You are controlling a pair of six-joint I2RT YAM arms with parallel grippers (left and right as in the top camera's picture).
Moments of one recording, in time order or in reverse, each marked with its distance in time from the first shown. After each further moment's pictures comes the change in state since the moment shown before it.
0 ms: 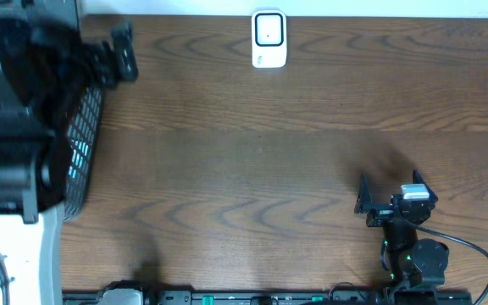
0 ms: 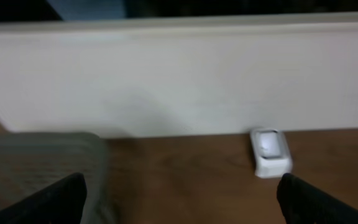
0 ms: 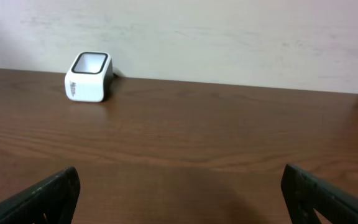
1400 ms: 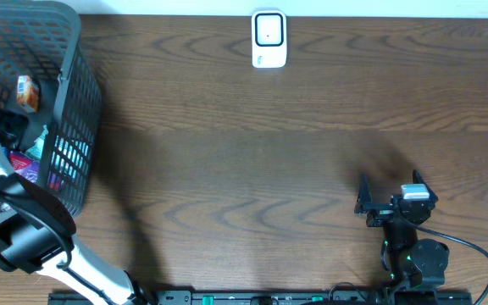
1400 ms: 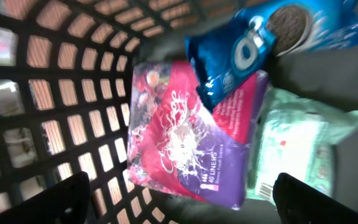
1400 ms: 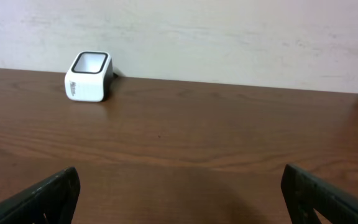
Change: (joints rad) left arm 0.597 0.682 0.099 -0.620 -0.414 -0.684; right arm 0.000 0.000 0.000 0.000 0.000 0.000
